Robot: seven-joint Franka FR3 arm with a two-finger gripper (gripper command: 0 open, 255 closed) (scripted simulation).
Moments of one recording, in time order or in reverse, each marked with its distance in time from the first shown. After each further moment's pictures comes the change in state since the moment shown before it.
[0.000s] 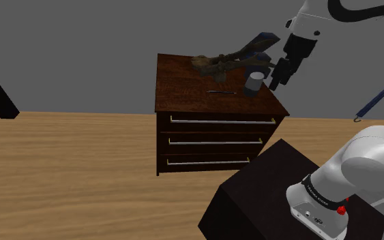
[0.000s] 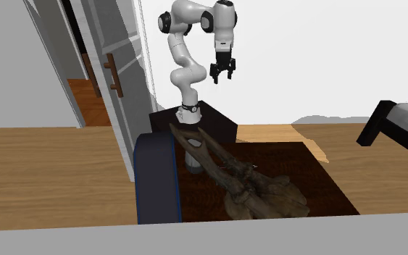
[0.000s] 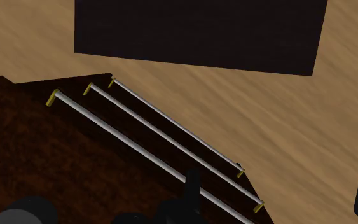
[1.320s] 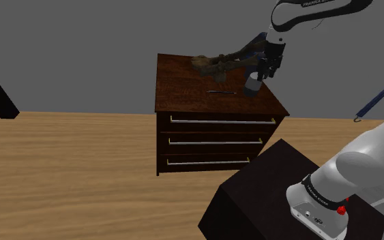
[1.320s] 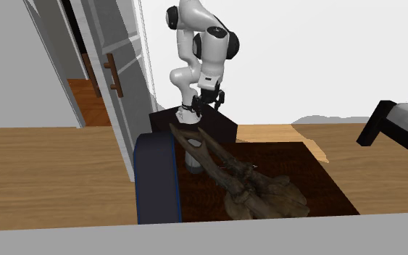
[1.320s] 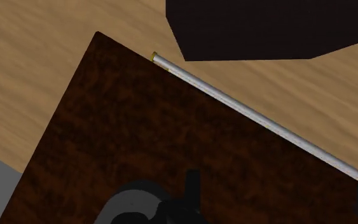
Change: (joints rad) arm -0.145 0.606 -0.184 0.329 -0.159 0.160 -0.169
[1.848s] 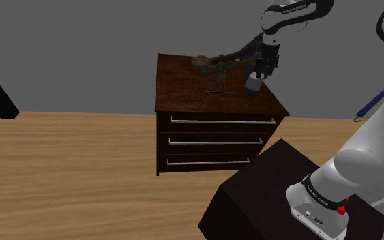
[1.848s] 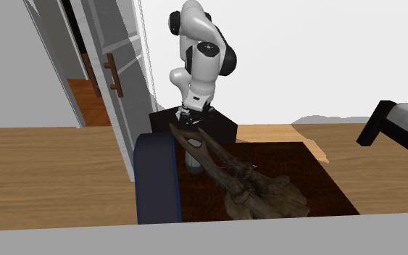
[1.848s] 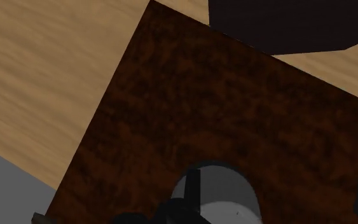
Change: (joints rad) arm -0.059 0.282 -0.058 0.255 -0.012 -0.013 -0.064
